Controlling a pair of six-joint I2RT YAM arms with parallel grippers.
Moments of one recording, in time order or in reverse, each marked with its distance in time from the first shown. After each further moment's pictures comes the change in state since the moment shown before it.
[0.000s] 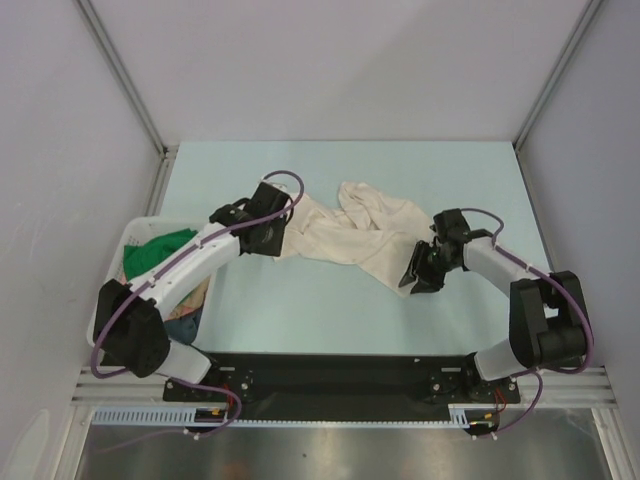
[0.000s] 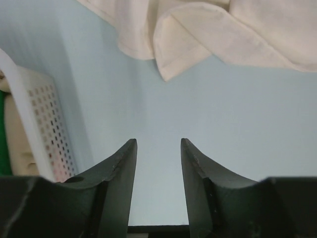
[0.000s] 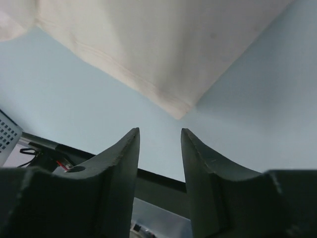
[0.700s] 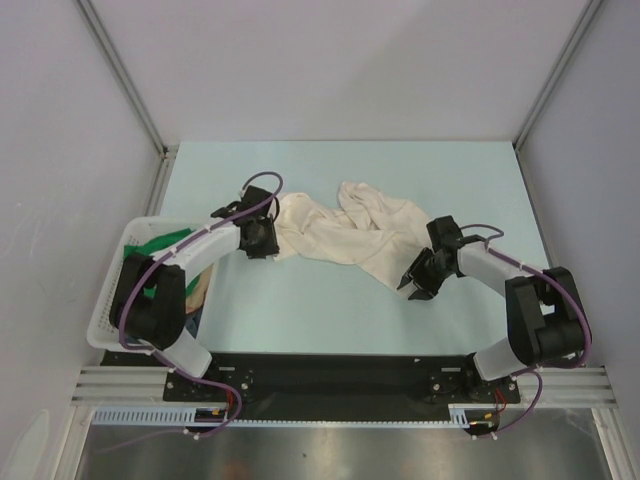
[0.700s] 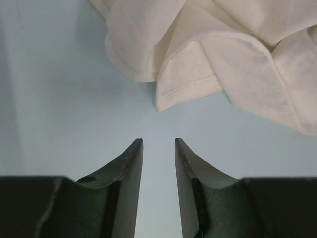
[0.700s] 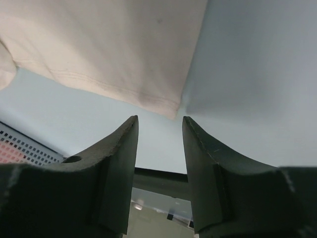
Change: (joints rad) left arm 0.177 0.126 -0.154 0.245 0.210 -0.243; right arm 0.050 0.016 -0.098 0.077 0.101 0.365
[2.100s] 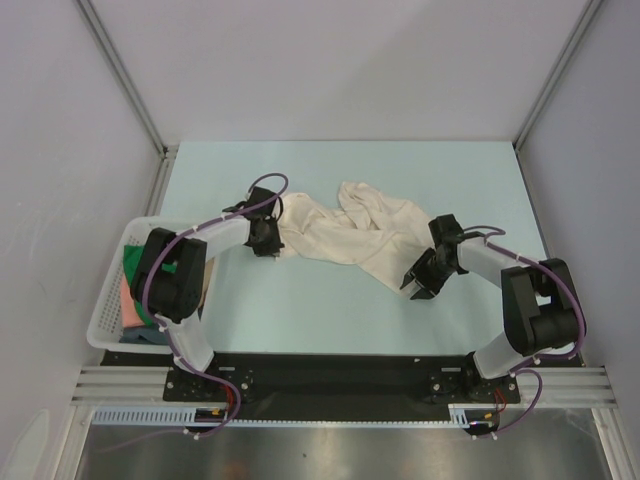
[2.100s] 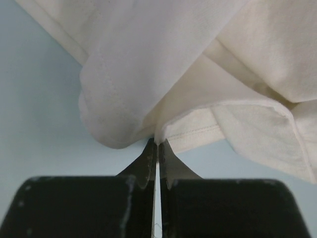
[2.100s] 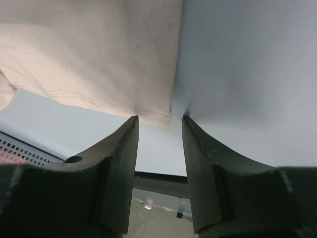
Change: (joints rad) left arm 0.037 0.200 0.022 0.151 0.061 -0.009; right arm -0.025 0.059 0.026 -0.025 0.016 0.016
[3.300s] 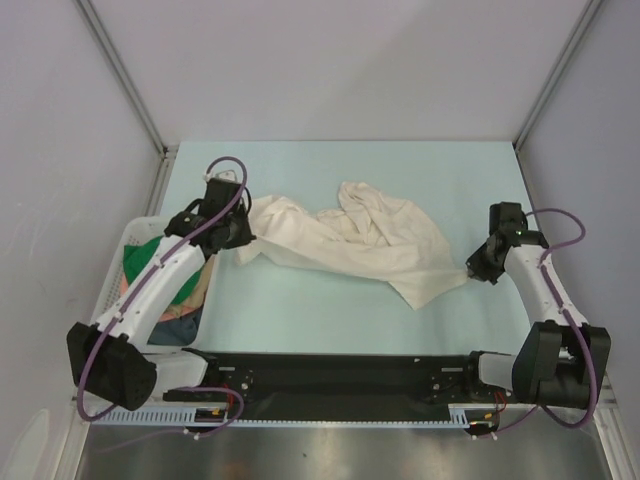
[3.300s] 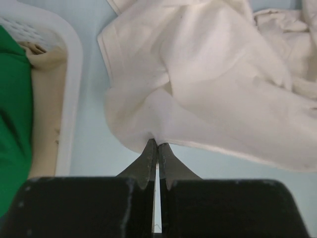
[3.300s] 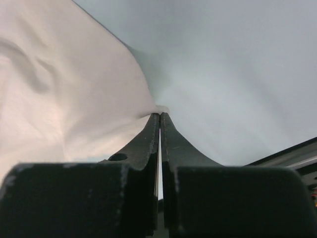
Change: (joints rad) left arm -0.011 -0.524 0.006 -0.308 -0.149 0.038; right arm -0.299 -0.294 0.059 -0.223 0.336 -0.206
